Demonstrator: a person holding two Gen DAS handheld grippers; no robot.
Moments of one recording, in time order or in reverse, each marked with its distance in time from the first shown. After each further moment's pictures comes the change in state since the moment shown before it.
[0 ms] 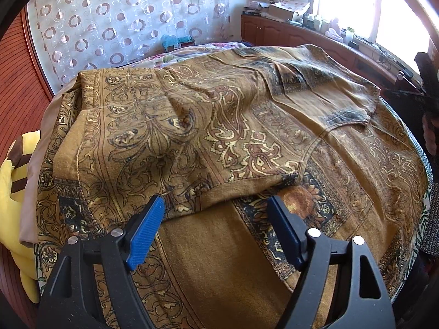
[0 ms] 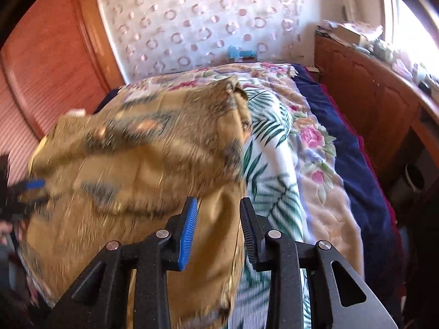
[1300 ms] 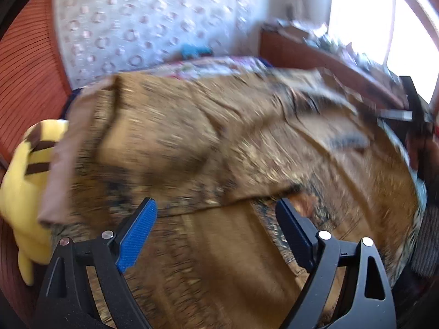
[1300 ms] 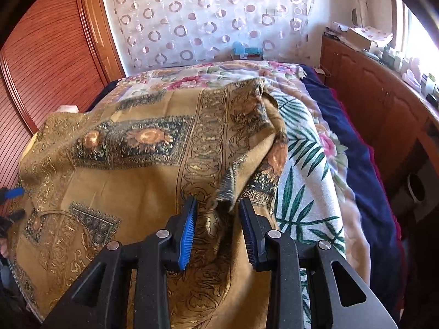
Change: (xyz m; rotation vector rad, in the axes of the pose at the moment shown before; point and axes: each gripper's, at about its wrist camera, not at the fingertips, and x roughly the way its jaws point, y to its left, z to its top) left arm -0.047 0.027 -0.010 -0.134 -0.092 0.050; right arm 0.052 0.043 0.022 -0.086 0.031 -0.022
